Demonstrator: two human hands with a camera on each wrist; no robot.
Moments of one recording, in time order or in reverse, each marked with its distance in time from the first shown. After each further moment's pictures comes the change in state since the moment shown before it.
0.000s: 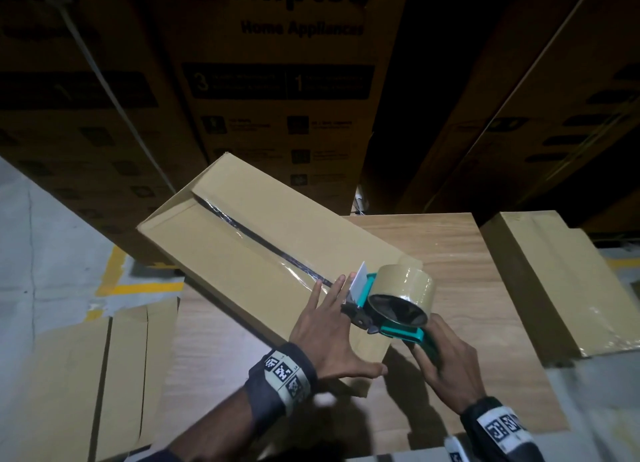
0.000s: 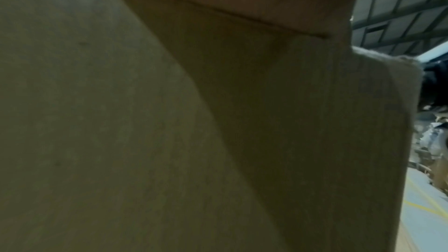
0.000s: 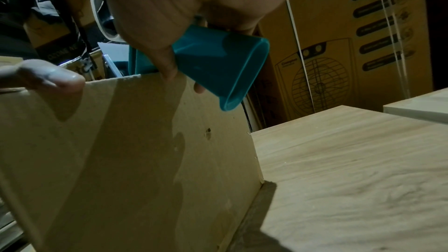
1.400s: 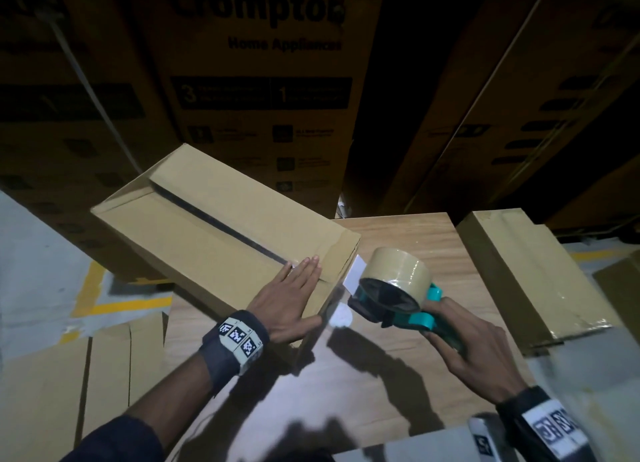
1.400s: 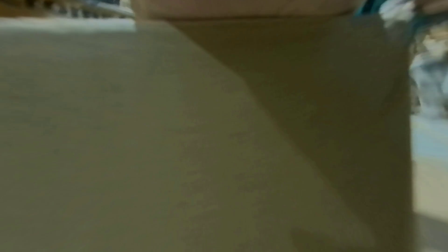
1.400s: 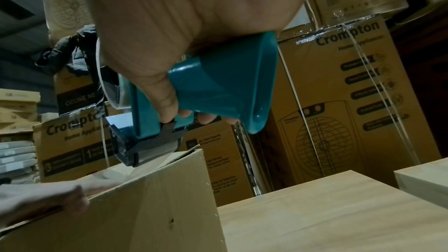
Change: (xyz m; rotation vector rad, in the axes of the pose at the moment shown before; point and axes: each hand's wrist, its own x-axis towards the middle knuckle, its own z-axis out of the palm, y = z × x) left_hand -0.010 -0.067 -0.045 0.231 -0.116 0.143; right_hand -0.009 -0.058 -0.095 -0.113 -0.050 -0.028
